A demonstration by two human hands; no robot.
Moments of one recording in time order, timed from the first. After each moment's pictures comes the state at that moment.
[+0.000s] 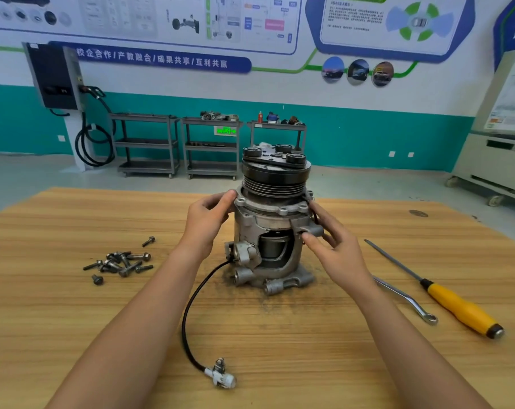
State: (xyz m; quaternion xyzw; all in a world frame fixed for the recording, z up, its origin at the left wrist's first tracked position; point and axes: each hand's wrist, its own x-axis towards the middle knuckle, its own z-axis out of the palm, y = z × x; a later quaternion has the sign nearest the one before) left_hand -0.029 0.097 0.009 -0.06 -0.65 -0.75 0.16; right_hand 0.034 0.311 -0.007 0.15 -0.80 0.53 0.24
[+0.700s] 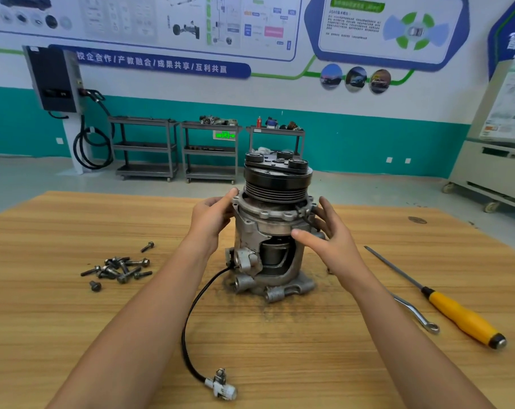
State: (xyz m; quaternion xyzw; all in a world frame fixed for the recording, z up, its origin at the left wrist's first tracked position) left_hand -0.054 0.103 0.017 0.03 -0.60 -0.79 0.10; right_hand 0.018 0.304 0.010 0.11 -0.77 0.61 0.16
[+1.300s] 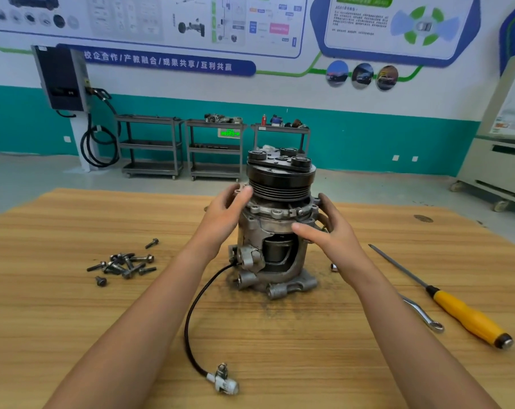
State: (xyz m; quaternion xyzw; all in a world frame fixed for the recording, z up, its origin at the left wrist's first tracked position) left_hand -0.028 0.105 0.018 -0.12 -0.72 -0.68 0.12; right_hand 0.017 0.303 0.015 0.11 -0.76 0.62 0.14
